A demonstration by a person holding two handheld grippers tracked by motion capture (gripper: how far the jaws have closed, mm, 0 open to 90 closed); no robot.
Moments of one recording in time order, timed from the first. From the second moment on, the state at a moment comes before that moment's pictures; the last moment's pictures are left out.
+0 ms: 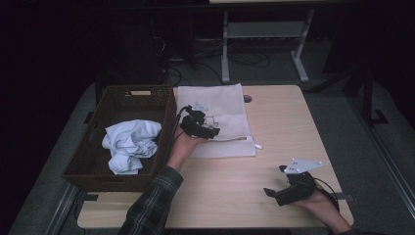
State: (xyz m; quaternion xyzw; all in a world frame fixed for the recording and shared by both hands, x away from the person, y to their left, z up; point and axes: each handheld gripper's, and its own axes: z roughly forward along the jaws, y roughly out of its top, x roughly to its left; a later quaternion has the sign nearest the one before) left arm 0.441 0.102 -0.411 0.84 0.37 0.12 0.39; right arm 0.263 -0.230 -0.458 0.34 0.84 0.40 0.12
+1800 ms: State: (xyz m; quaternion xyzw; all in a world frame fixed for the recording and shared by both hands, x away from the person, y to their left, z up) left arm 0.535 0.098 -0.455 0.81 0.45 0.13 0.34; right arm 0.261 -0.232 -0.457 0.33 0.84 0.41 0.12
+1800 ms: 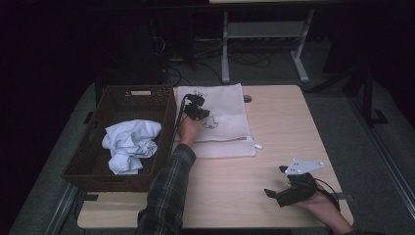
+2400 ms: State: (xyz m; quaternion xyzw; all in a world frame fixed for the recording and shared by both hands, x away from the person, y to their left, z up) left arm 0.532 0.089 -0.466 0.82 0.44 0.13 0.33; right arm 0.260 -0.231 -0.458 0.33 0.85 0.40 0.12
